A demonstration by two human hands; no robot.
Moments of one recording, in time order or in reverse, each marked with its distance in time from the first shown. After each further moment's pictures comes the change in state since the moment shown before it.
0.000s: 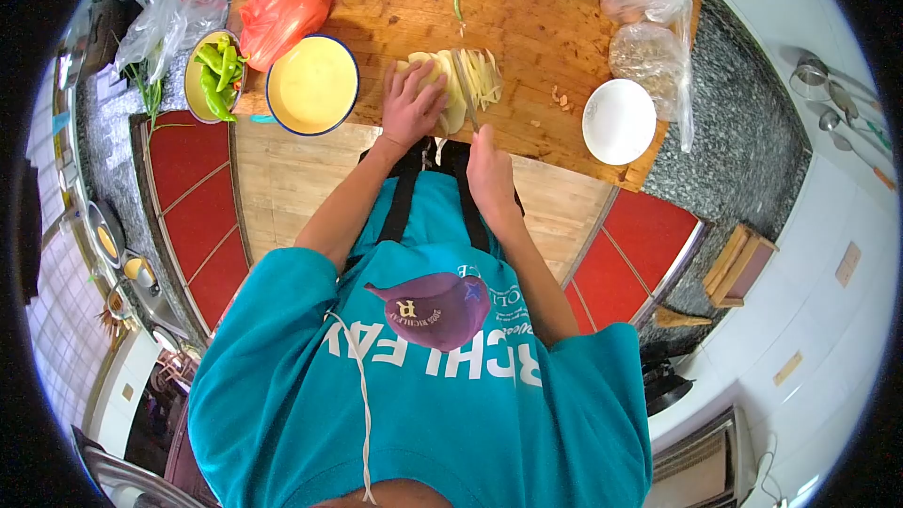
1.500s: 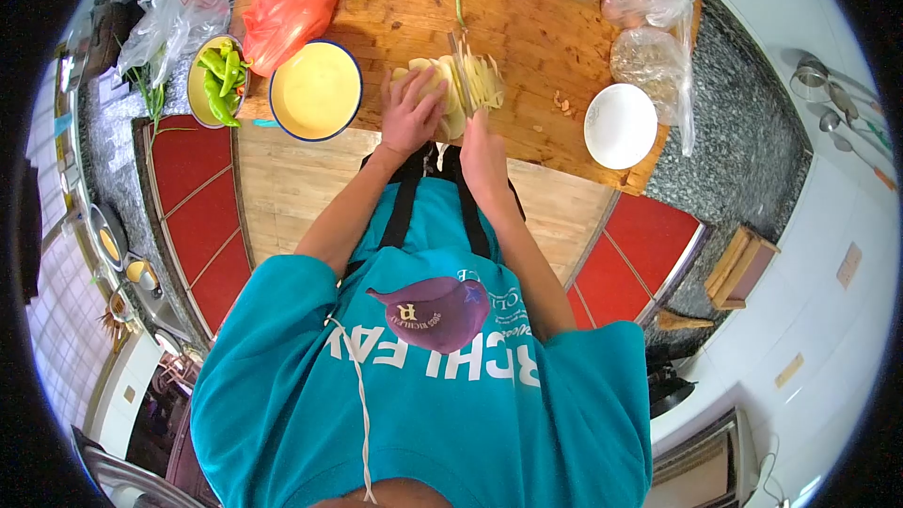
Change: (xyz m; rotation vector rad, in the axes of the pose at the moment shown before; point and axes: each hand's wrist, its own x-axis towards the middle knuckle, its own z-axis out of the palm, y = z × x) left_hand -0.004 0.000 -0.008 0.047 -0.051 -0.019; right_hand 0.031 -0.013 0.011 0.067 0.039 -0.021
